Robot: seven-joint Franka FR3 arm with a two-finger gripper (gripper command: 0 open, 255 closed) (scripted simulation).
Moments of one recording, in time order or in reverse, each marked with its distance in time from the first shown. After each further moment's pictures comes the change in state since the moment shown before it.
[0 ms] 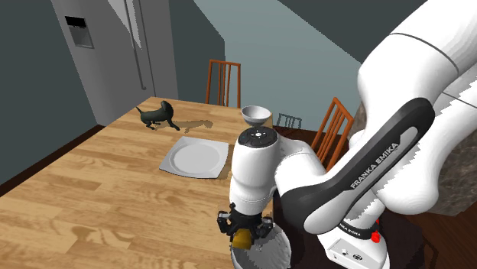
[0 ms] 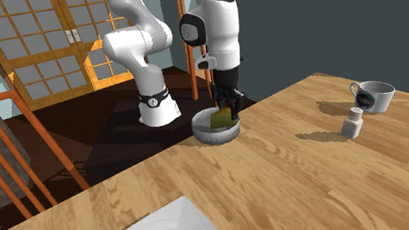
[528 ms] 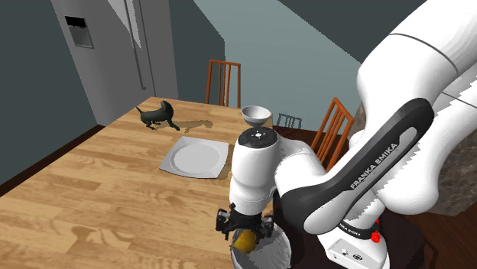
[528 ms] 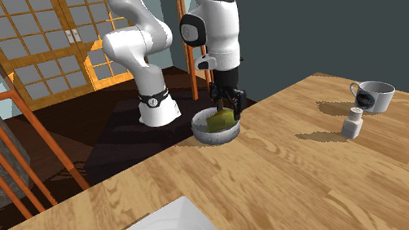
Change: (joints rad) arm -0.001 0.003 0.001 0.000 -0.001 0.005 0.000
